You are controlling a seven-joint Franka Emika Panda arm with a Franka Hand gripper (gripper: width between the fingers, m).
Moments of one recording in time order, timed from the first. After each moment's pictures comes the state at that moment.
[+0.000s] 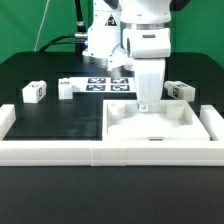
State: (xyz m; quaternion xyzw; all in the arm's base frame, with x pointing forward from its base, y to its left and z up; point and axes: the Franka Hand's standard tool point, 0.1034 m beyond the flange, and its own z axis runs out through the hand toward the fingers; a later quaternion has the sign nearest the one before) arm 0.492 0.050 0.011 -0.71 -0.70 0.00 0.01
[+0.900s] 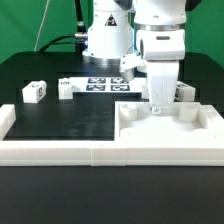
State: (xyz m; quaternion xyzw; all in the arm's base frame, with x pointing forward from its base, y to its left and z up) arm 0.501 0.067 0.011 -0.73 -0.68 0.00 0.01
